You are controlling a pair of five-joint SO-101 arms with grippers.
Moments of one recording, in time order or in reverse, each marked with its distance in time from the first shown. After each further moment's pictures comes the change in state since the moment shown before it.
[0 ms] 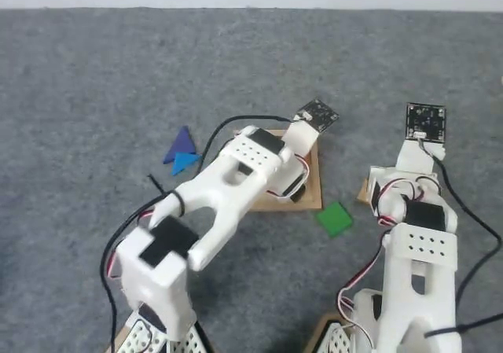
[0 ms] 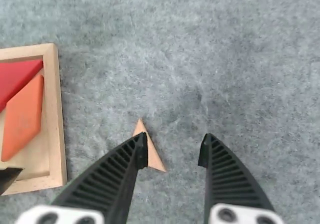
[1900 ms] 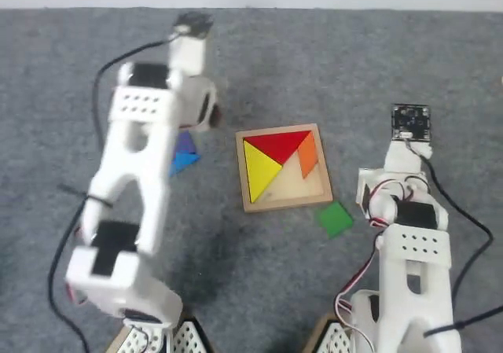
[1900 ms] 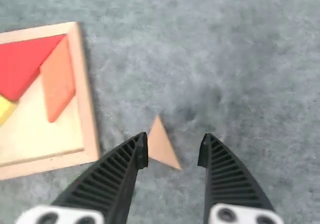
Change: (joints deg) left arm -29.1 -9.5 -18.5 20.7 2.7; right arm -4.5 0.0 0.9 1.2 0.4
